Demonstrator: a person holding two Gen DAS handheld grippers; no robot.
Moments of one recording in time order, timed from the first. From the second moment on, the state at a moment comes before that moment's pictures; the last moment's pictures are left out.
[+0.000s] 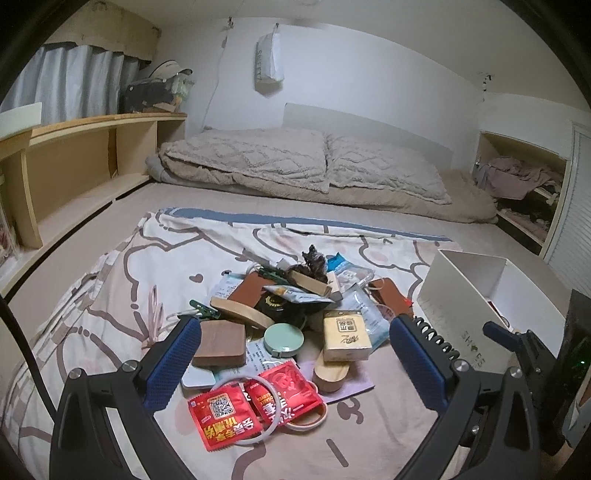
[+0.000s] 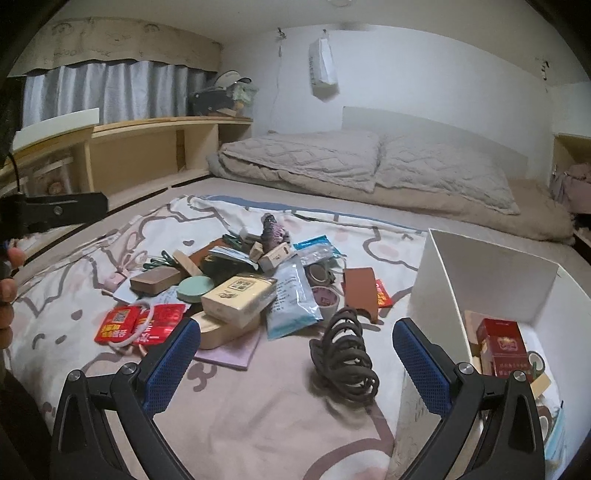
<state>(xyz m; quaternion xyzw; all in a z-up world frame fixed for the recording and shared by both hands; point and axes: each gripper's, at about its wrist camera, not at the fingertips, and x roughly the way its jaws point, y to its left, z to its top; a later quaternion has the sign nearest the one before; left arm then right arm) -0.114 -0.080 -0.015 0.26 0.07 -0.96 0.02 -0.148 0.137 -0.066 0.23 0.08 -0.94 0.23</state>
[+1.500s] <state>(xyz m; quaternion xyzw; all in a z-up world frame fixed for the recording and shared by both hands) -0.143 -0.090 -0.065 0.33 0.07 -0.94 0.03 -0.201 0.169 -0.079 0.23 0.13 -0.94 0.21</state>
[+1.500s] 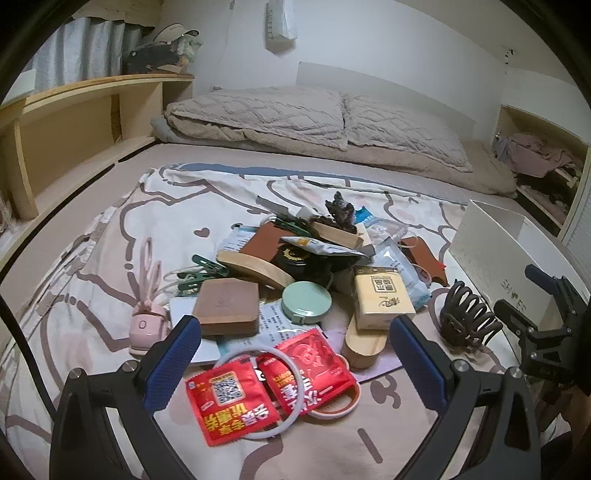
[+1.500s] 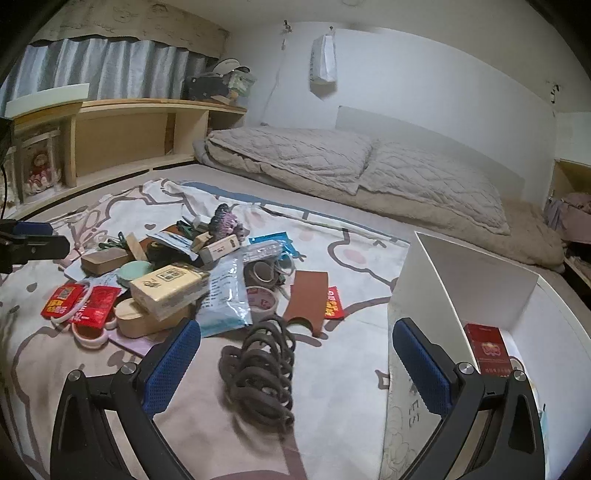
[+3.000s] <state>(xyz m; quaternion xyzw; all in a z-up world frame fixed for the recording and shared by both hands) -0.167 -0.045 -0.120 0.40 0.05 -0.92 0.02 -0.232 0.136 -0.122 0.36 0.12 -0.90 0.22</state>
